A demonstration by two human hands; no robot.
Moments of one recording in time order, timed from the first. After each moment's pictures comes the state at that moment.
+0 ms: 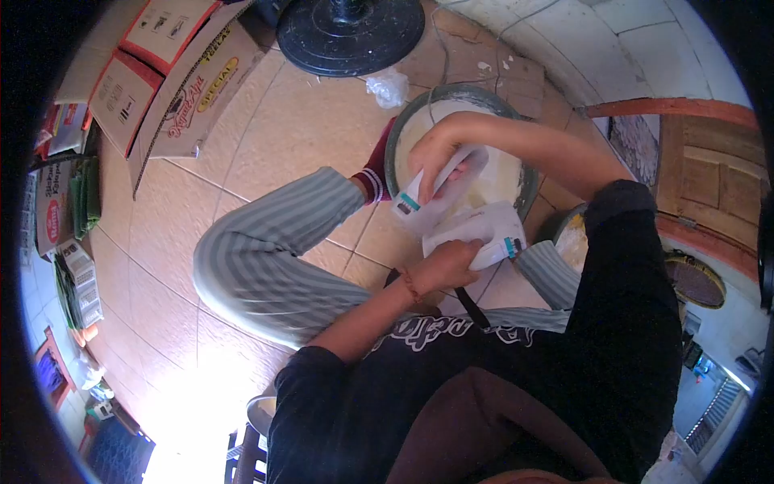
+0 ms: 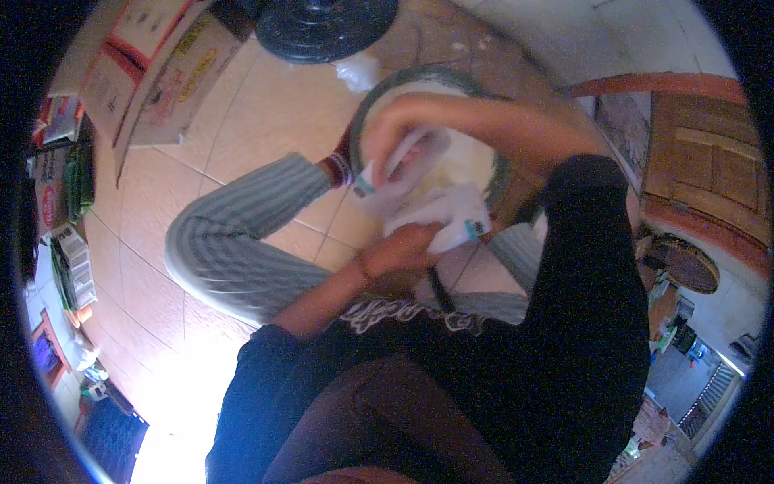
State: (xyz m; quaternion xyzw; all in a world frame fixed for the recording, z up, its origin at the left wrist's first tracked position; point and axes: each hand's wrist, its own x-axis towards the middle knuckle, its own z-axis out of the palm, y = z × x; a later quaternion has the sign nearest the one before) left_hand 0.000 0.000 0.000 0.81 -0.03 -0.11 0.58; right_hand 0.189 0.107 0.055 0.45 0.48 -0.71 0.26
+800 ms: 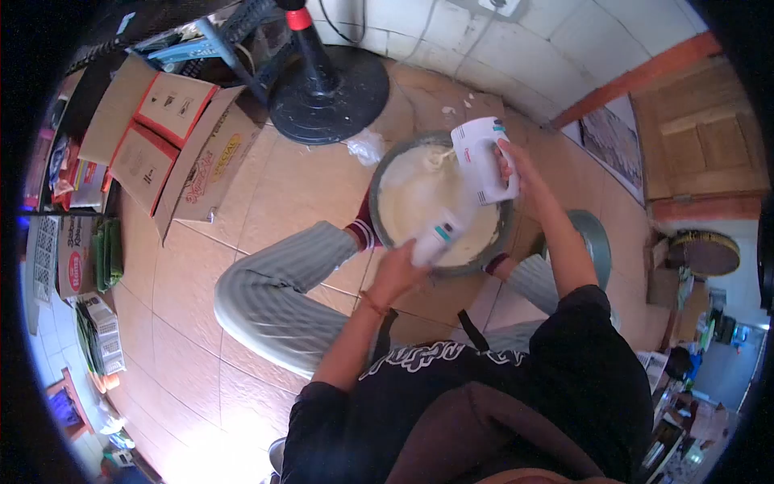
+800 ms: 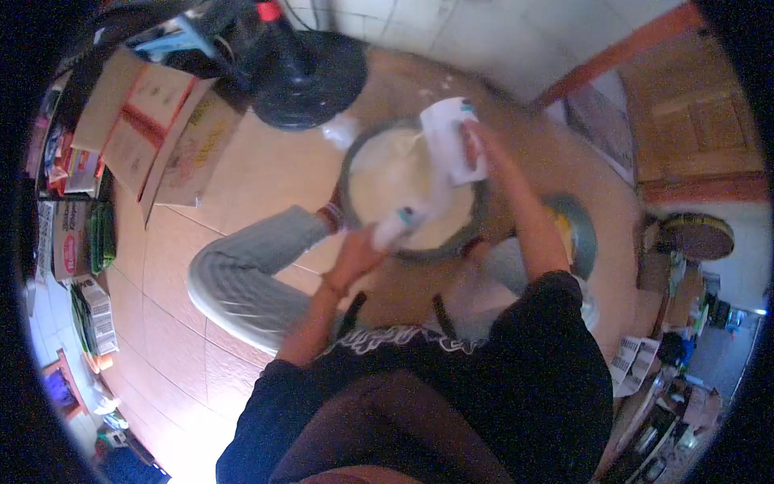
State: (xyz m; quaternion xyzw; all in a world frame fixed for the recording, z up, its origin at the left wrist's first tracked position) left_hand -0.010 0.054 -0.012 0.87 0.14 0.03 0.47; right_hand 0.292 -0.099 0.037 0.67 -0.01 -0.39 -0.63
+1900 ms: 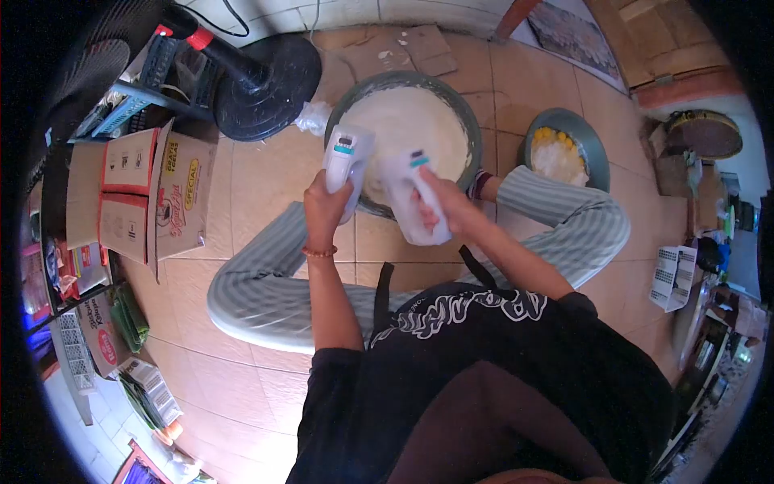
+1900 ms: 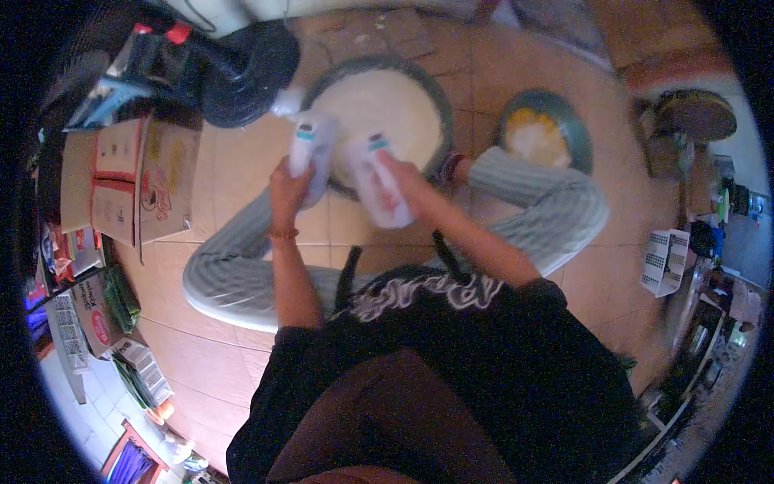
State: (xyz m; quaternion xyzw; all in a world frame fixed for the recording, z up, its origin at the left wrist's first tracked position) left_hand 0.013 0.119 0.014 0.85 0.25 0.08 0.46; right_hand 0.069 -0.109 0.027 0.48 -0.19 -0.50 -0.69
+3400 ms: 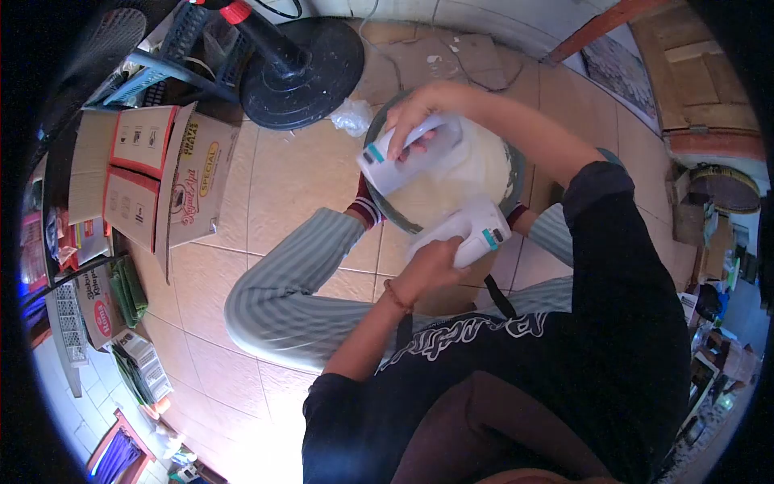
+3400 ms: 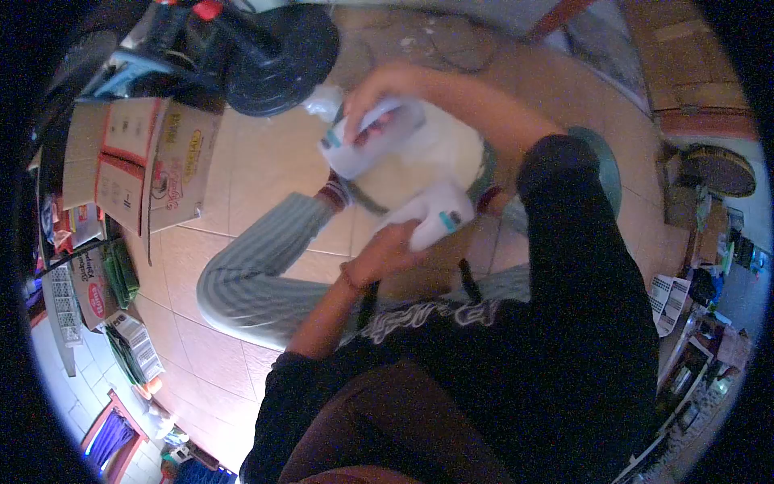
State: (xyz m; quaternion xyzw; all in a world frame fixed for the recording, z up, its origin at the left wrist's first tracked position) left_hand -0.007 0.034 0.029 0.83 -0.04 -0.14 0.54; right_hand 0.264 0.067 0.057 0.59 0.43 -0.67 -0.08
